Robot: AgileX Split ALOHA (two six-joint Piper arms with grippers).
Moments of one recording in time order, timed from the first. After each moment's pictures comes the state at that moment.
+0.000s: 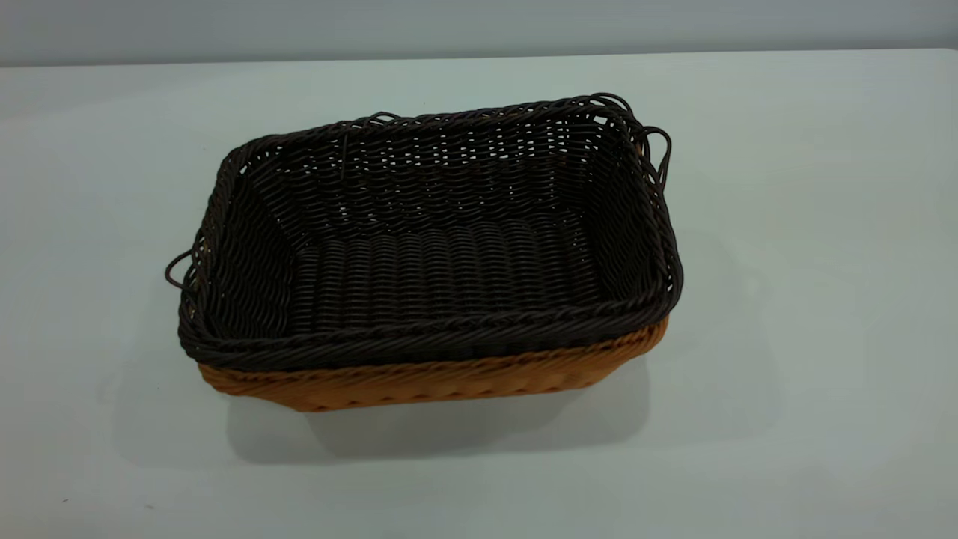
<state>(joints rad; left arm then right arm) -0.42 0.61 -1.15 0.03 1.17 0.11 0.36 0.64 -1.05 0.10 1.26 -0.10</state>
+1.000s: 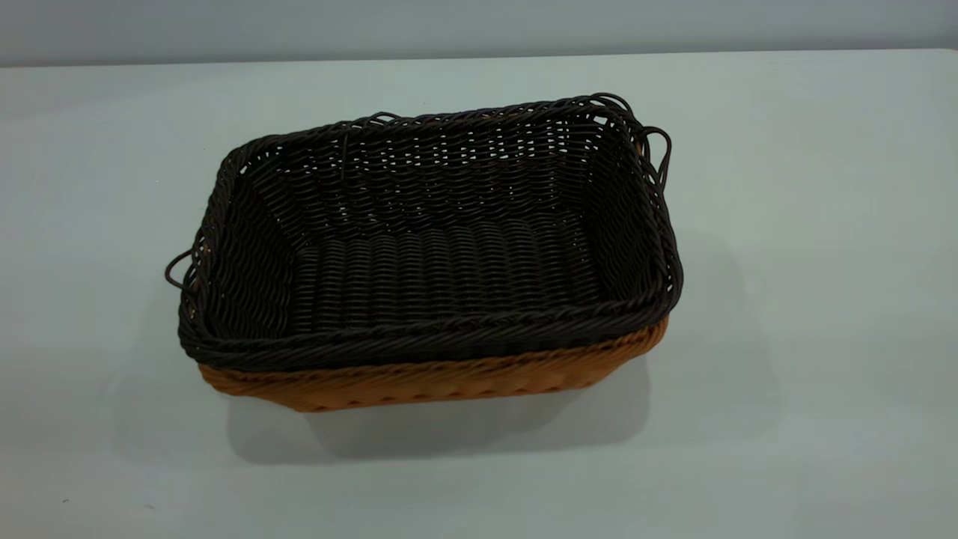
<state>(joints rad) -0.42 0.21 -0.53 -0.01 1.16 0.04 0.36 0.20 -0.47 0.05 1.11 -0.03</state>
